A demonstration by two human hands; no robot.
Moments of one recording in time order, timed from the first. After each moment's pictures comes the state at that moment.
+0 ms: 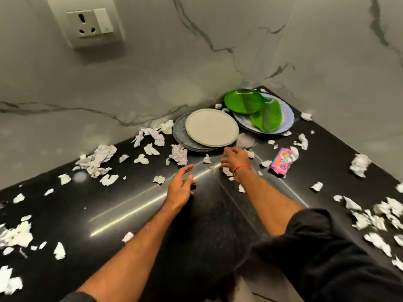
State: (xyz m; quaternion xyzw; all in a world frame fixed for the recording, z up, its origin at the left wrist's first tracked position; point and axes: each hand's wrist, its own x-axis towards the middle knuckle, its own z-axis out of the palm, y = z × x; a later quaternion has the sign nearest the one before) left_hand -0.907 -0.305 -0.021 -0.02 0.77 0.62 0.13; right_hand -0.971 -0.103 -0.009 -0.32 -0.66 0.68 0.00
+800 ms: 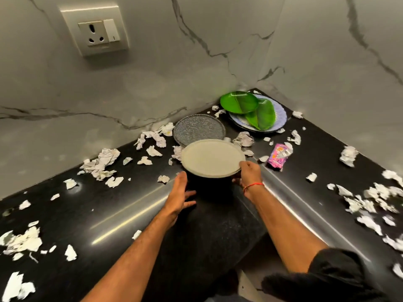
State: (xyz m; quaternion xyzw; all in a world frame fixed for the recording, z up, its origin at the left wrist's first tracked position) left_hand -0.881 -0.335 -0.014 -0.11 0.64 0.72 0.27; right_hand -0.898 -0.111 0.003 -0.36 -0.62 0.70 0.07
